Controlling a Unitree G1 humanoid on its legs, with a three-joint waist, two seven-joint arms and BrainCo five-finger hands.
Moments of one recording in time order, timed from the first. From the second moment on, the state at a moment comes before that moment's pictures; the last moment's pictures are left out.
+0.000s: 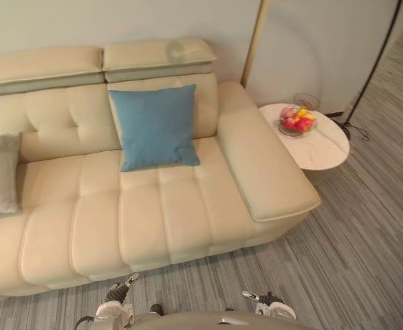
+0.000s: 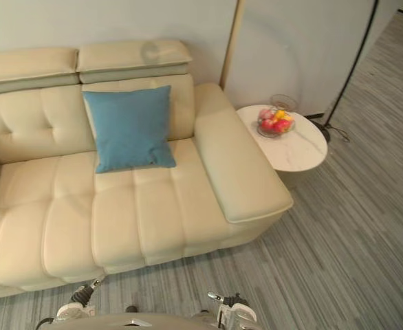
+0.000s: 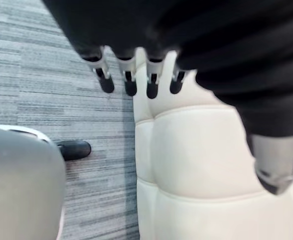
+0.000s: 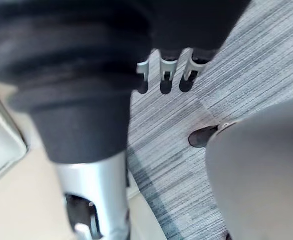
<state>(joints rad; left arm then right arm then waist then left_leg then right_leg) 0.07 0.06 0.16 1.04 -0.02 0.02 0.13 0.00 -0.02 -0.40 1.08 -0.02 0.05 -0.16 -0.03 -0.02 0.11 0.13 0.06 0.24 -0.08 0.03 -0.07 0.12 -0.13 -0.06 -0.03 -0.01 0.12</state>
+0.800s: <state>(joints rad) 0.03 0.05 0.16 1.03 -0.02 0.02 0.13 -0.05 -0.09 -0.32 1.00 -0.01 0.05 -0.18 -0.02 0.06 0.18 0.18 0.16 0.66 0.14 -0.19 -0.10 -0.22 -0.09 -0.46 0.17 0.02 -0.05</state>
